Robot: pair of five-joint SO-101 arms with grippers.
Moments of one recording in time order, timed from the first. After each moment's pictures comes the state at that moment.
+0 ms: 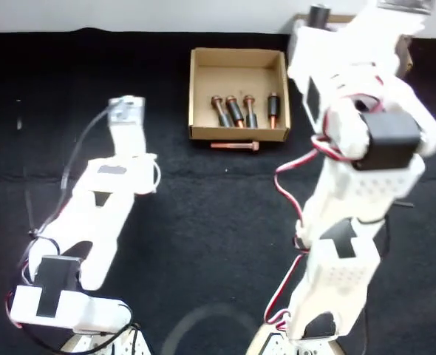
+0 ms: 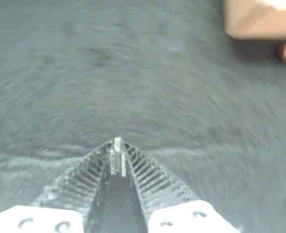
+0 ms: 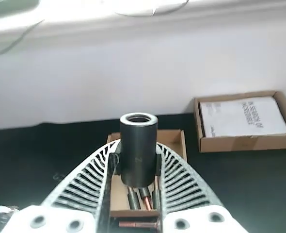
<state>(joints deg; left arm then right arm) -0.3 -2.0 43.8 23.9 3.4 -11.7 18.8 -94.9 100.4 -10.4</state>
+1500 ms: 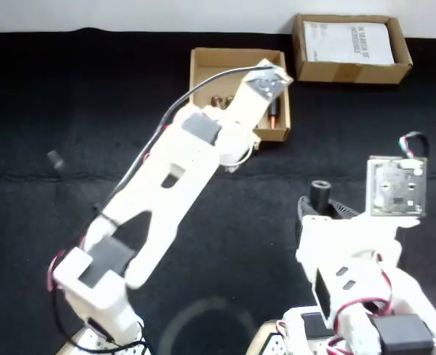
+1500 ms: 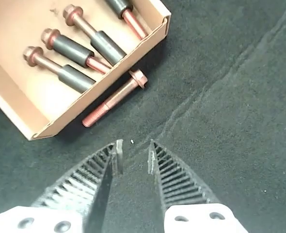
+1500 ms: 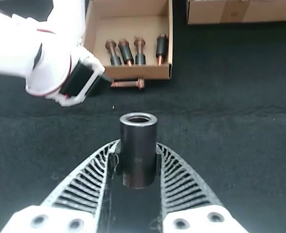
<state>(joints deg) 25.7 13.6 -9.6 63.2 -8.3 -11.8 -70.9 23.2 91.3 -6.3</state>
